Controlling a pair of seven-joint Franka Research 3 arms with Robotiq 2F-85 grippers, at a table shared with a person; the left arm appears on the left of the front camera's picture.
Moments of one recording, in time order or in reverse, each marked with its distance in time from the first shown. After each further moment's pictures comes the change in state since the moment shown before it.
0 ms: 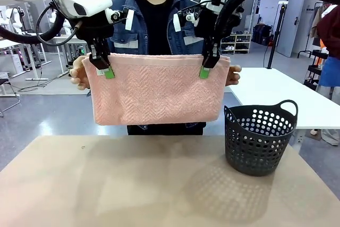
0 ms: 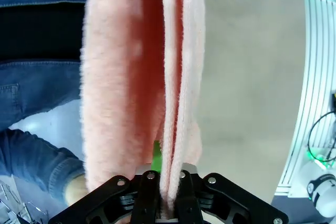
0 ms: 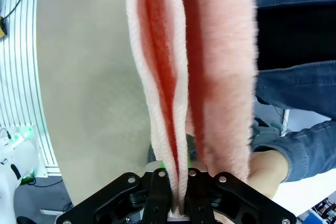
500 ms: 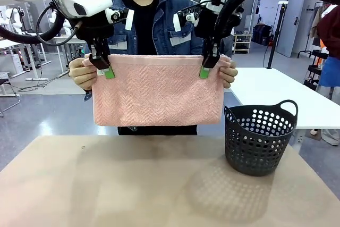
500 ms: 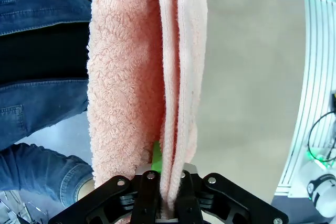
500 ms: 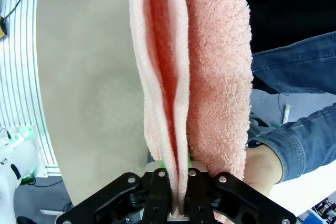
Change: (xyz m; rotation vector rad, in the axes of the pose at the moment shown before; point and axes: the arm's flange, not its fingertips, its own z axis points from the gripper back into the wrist) left arm 0.000 0.000 0.000 0.000 0.000 0.000; right arm 0.000 0.000 0.000 0.000 0.000 0.000
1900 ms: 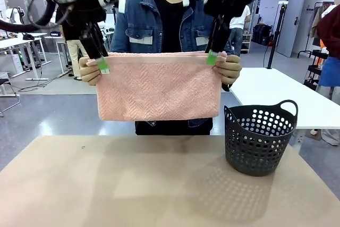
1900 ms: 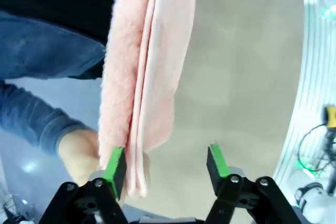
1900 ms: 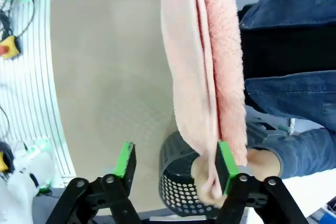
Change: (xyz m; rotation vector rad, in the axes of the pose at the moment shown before) left arm -0.014 0.015 0.042 0.006 -0.041 0.101; right arm -0.019 0.004 0.064 0.014 -0.097 -0.090
